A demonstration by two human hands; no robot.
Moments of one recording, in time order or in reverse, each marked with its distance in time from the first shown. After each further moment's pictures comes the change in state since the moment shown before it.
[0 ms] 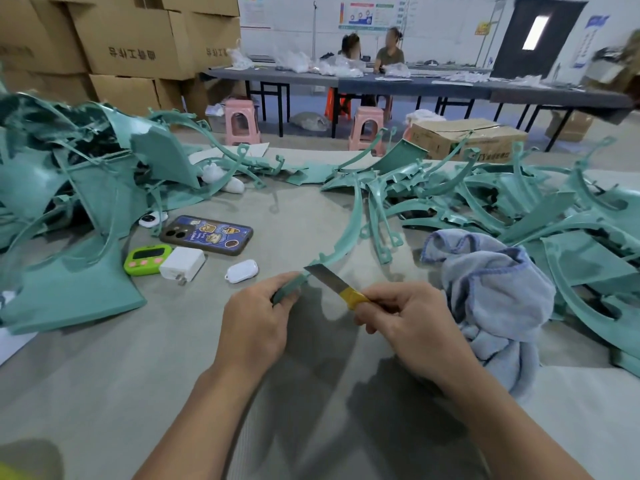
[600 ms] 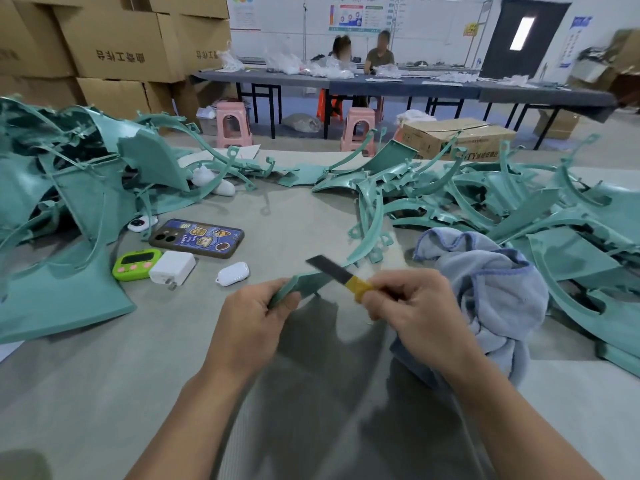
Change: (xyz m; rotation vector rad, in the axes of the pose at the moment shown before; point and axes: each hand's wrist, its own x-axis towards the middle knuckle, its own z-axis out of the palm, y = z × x) left_hand -0.001 0.001 -0.003 -0.106 -0.108 0.145; right_hand 0.002 0.002 -0.014 0.071 0.071 -0.121
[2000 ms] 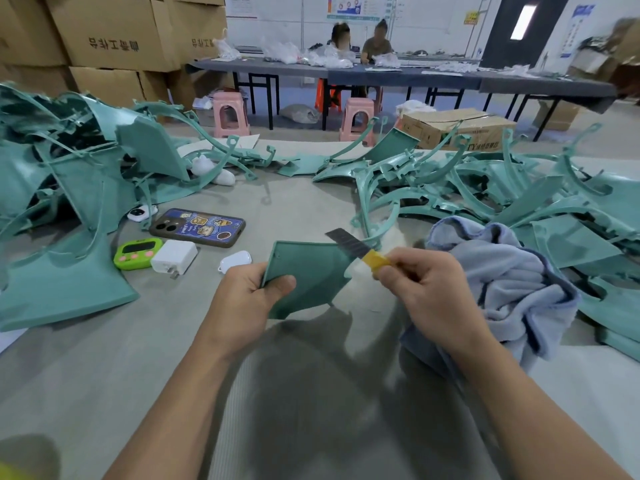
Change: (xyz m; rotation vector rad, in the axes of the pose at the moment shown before) left_hand 0.008 0.006 -0.016 -0.373 -0.128 -0.146; right_hand 0.006 0.015 -0.004 -0.131 0.122 -0.013
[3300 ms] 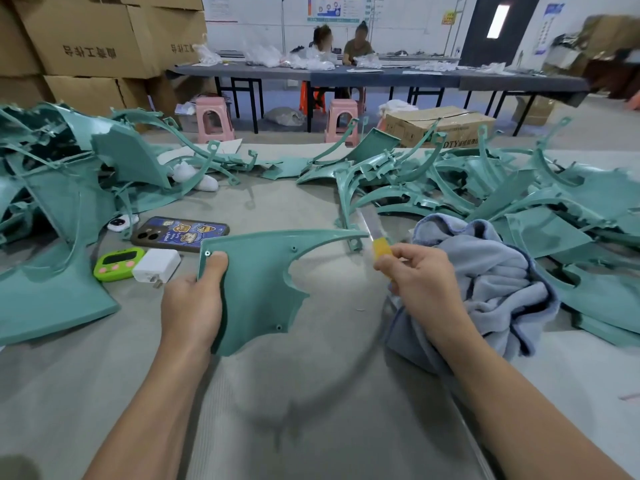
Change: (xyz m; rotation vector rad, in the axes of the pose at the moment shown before) left_hand 0.012 -0.018 -0.020 0.044 0.595 -0.435; right_hand 0.011 0.024 -0.001 0.113 0.130 0.313
